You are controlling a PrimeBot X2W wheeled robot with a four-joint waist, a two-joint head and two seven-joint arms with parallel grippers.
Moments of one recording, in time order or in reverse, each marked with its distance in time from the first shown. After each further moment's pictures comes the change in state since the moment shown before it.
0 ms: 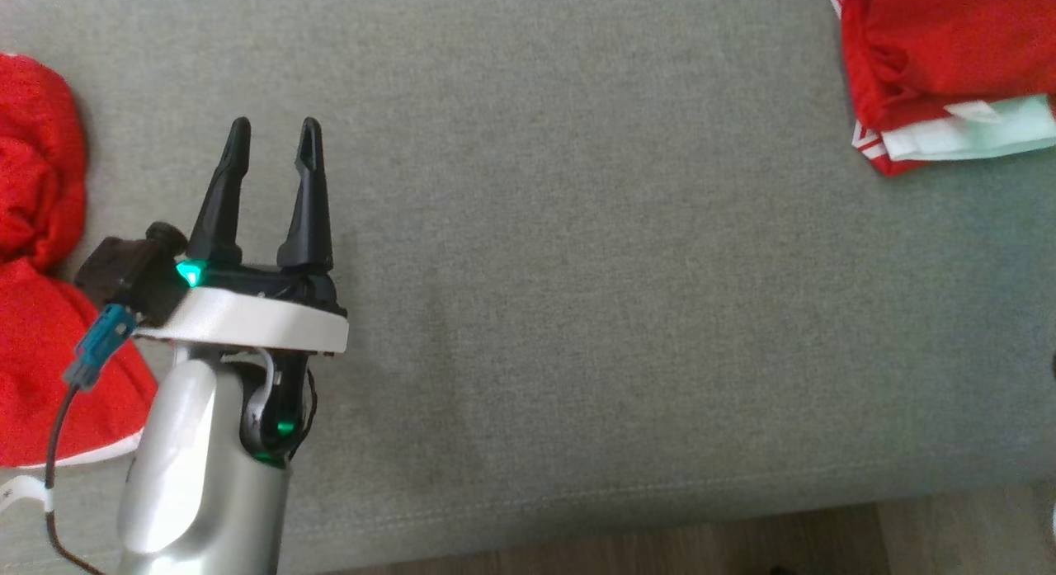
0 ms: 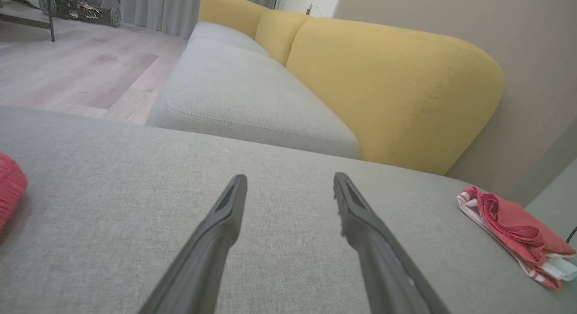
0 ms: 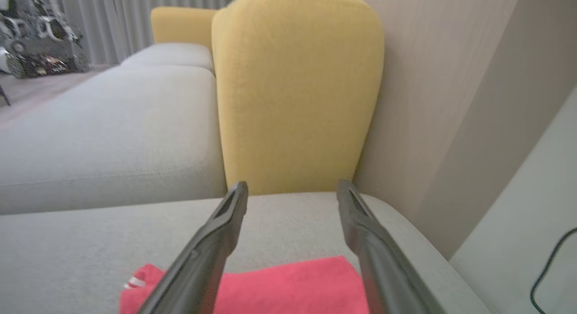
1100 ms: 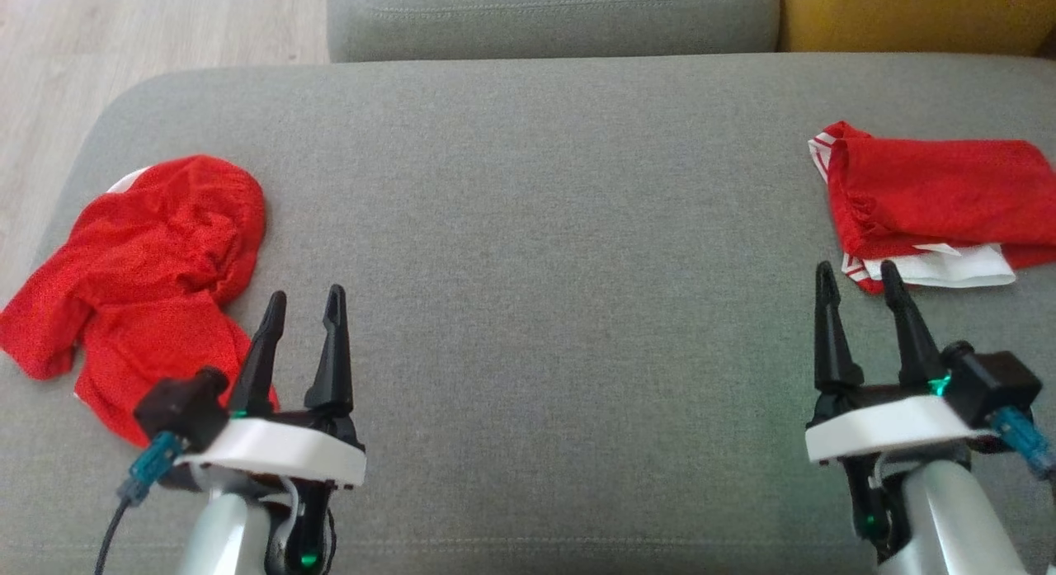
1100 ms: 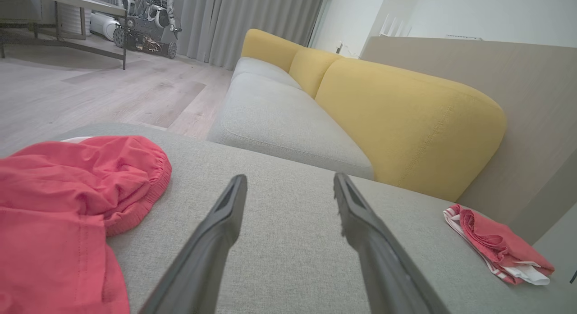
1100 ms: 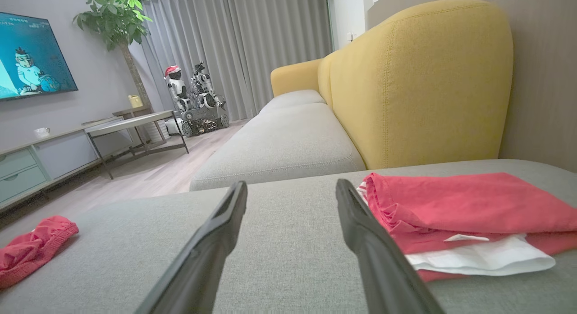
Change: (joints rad) left arm 0.250 -0.007 -0.026 0.035 -0.063 0.040 0.000; right arm 0.751 0.262 0.231 -0.395 0.151 0.000 -0.230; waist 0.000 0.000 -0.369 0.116
